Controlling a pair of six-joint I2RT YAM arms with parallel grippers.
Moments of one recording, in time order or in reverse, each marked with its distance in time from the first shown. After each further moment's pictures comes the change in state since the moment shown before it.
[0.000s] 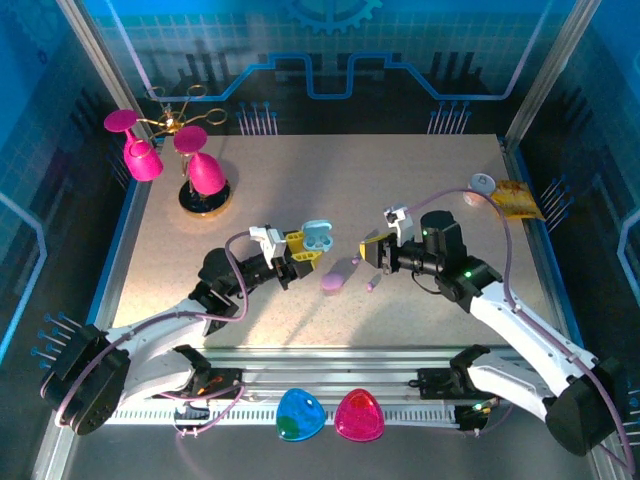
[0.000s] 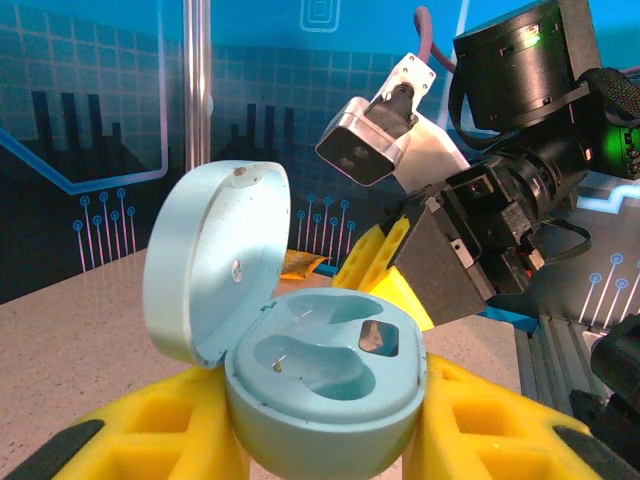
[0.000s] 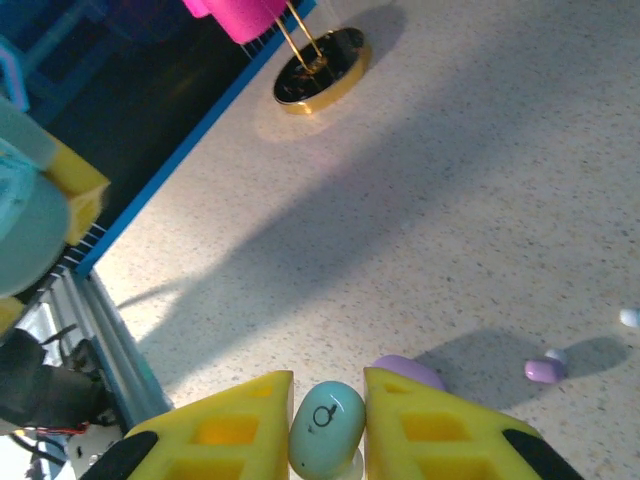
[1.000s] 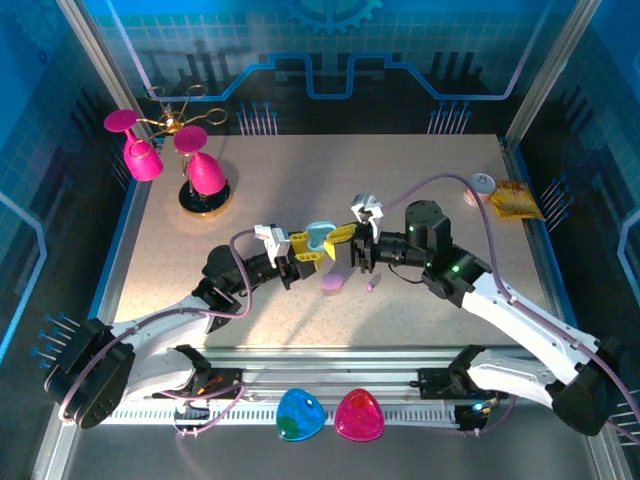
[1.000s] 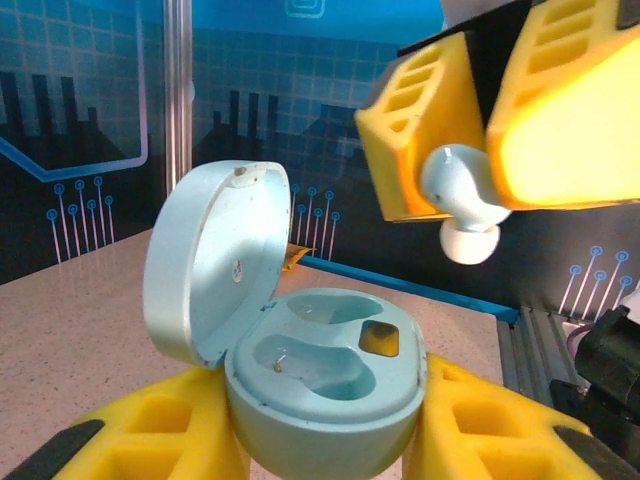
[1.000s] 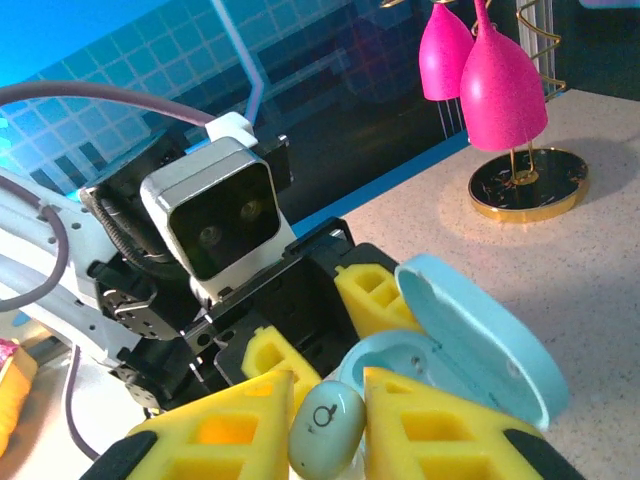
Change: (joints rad) left arm -0.007 0.037 0.018 0.000 0.039 -0.019; right arm 0.203 0.089 0.170 0.172 -0.107 -0.084
